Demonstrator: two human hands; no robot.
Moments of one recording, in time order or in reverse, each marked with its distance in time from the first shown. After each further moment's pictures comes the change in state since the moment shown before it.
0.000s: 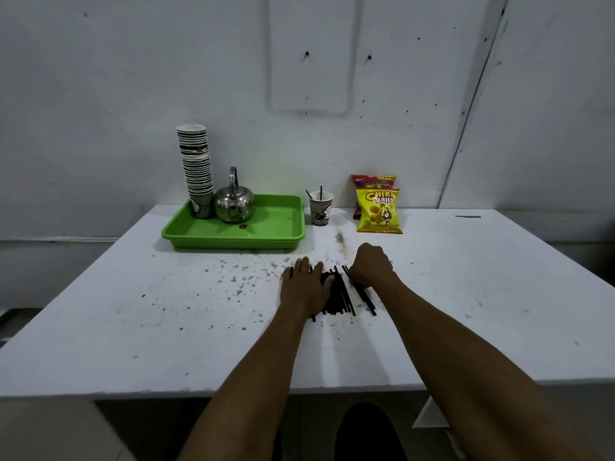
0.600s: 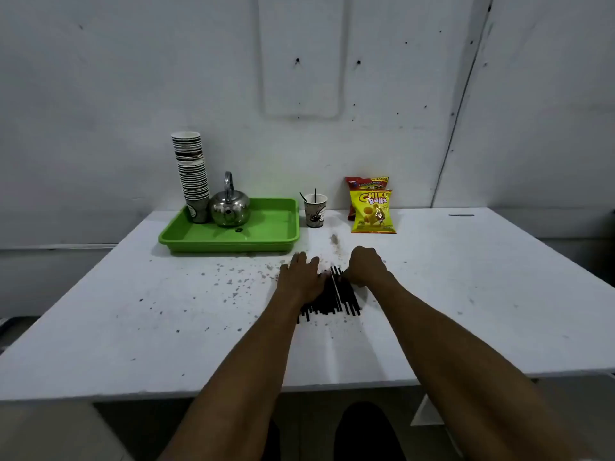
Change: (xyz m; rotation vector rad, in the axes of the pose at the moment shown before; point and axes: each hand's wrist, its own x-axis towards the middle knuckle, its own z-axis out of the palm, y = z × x) left_hand 0.011 0.010 -0.025 0.007 -0.056 0.037; right_hand 0.000 0.008 0.001 -0.033 -0.003 -0.081
